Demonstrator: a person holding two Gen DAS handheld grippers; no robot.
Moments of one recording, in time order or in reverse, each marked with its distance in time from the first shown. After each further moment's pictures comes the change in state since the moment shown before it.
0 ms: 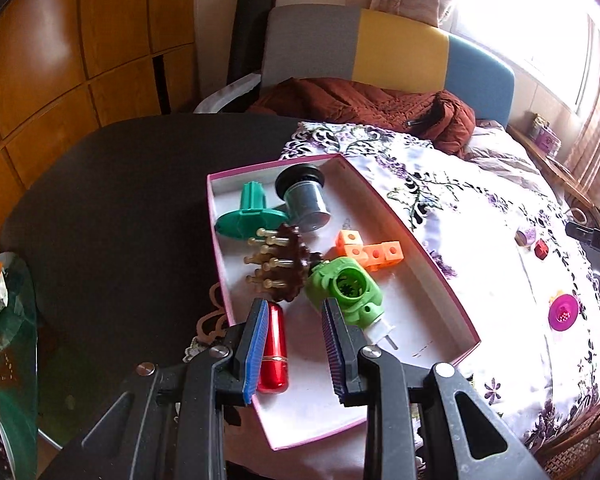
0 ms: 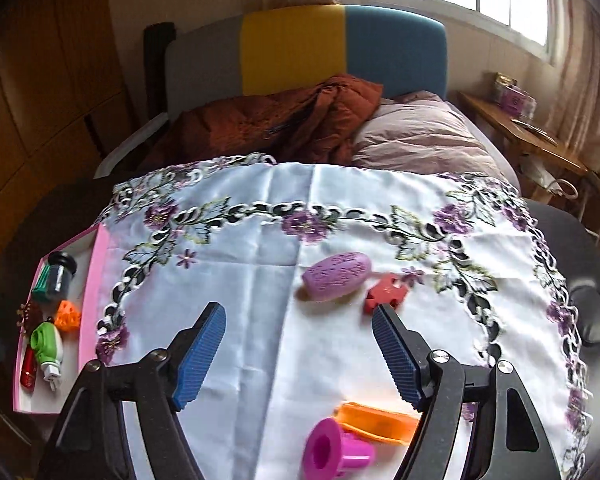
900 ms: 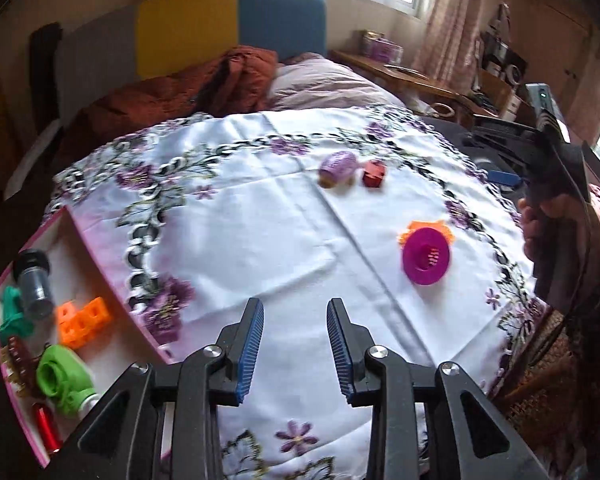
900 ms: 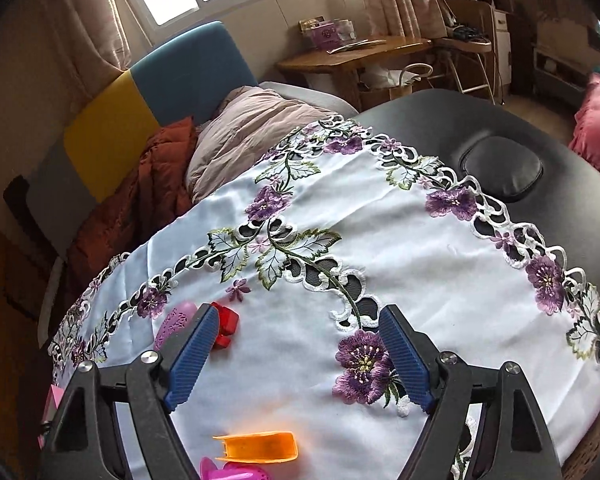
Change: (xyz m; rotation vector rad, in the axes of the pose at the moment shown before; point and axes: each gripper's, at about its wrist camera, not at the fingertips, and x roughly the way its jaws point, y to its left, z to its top) left arm 0.027 -0.207 0.002 0.469 0.106 -0.441; right arm -0.013 -0.148 -0.035 0.634 -0.065 -0.196
